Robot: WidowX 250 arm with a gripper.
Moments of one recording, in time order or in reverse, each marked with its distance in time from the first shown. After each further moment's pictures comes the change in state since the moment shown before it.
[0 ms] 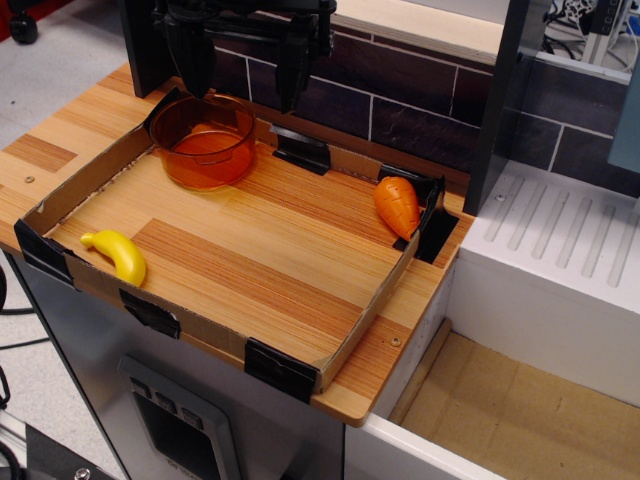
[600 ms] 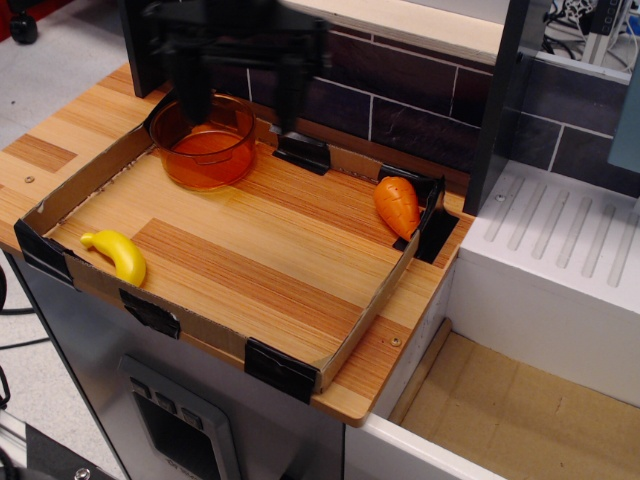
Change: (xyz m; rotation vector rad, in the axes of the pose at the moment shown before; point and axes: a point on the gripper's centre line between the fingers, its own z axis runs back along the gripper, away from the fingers) arm -0.005 0.019 -0.018 -0.043 0.079 0.116
